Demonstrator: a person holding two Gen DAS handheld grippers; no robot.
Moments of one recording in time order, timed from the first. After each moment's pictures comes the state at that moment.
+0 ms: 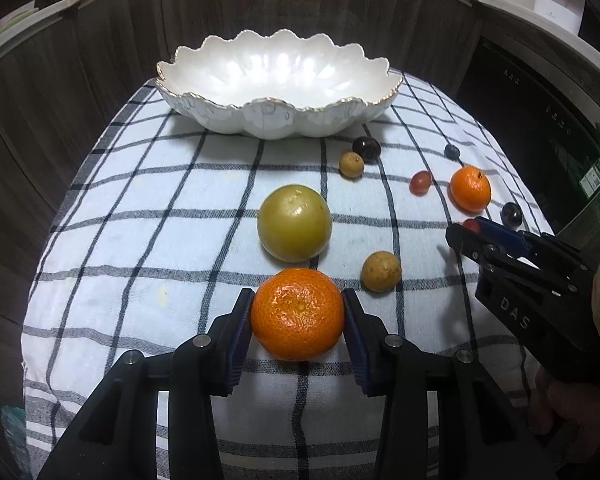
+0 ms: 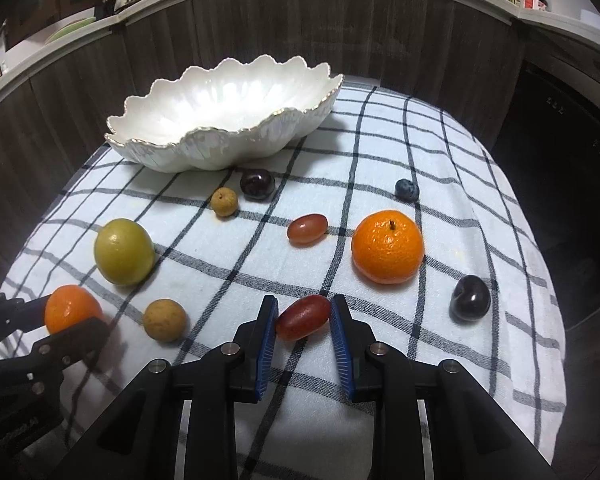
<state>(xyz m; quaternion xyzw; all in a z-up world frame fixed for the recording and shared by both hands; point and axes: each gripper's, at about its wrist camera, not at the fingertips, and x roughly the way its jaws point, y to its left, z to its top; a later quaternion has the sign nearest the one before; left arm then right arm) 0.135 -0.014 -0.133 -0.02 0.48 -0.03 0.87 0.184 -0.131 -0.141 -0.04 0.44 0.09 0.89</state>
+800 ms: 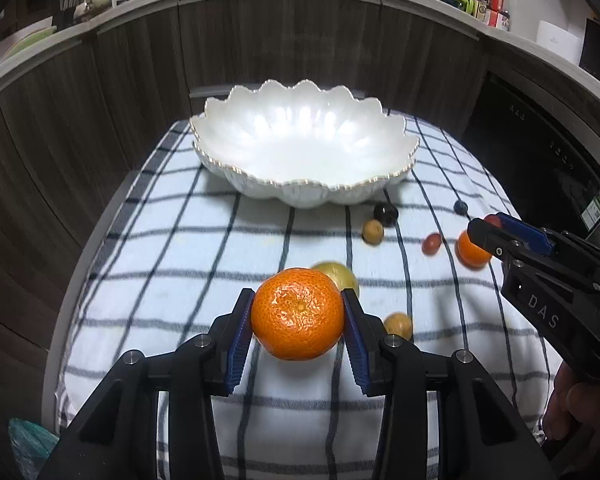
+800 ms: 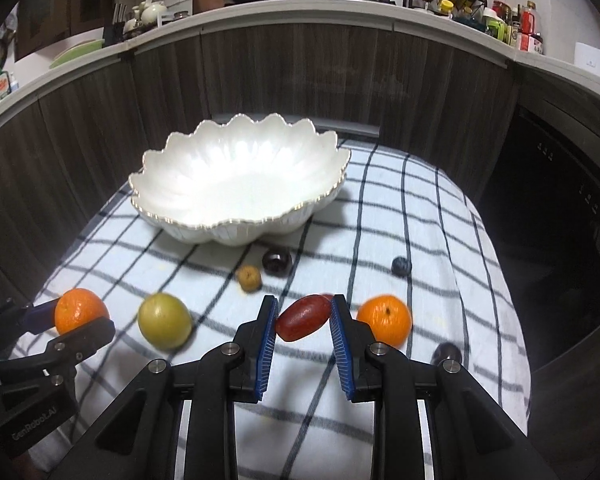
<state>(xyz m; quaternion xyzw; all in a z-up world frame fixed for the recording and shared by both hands) 0.147 0.010 -0.089 -0.02 0.44 -0.02 0.90 0.192 -0.112 -0.080 -0.04 0.39 0.09 0.92</state>
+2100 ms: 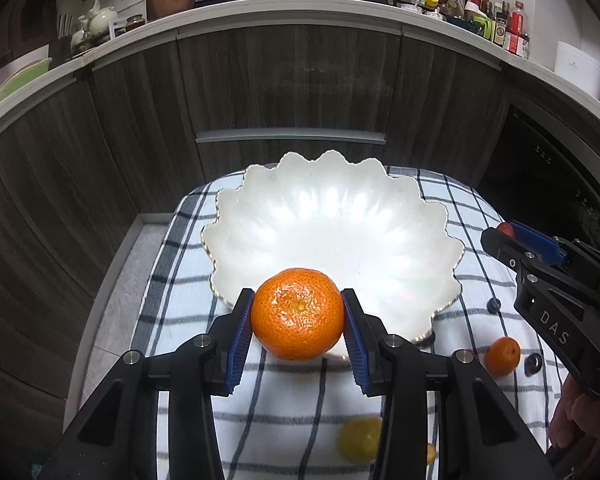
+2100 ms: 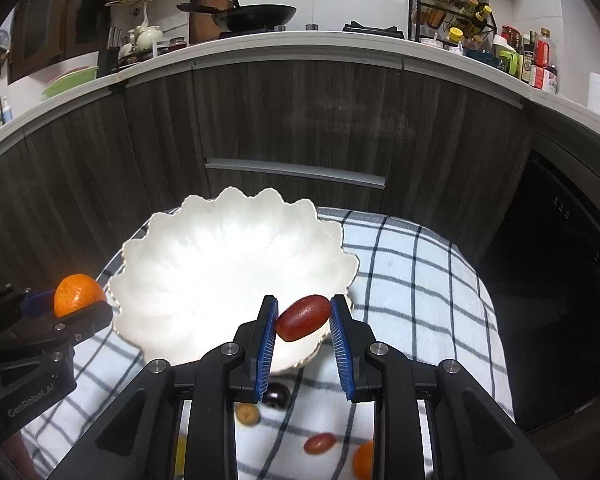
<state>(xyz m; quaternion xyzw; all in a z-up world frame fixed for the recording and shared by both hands) 0.258 0.038 -0.043 0.00 0.41 0.00 0.91 0.289 -0.094 -0.036 -0.04 0.35 0.09 0.93</state>
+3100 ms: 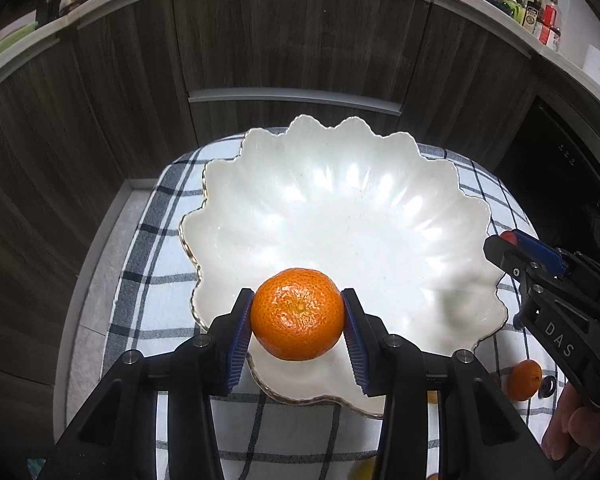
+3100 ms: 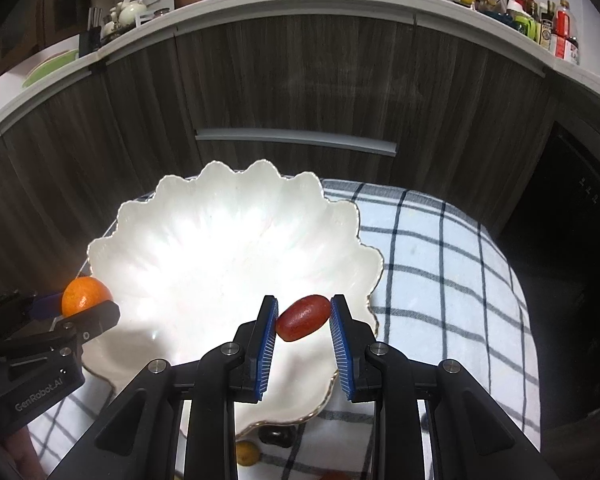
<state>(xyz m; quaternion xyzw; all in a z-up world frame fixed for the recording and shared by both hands) 0.318 0.058 -0.082 -0.03 0.47 0.00 0.88 0.351 -0.079 -0.070 -0.03 0.41 0.09 0.91</state>
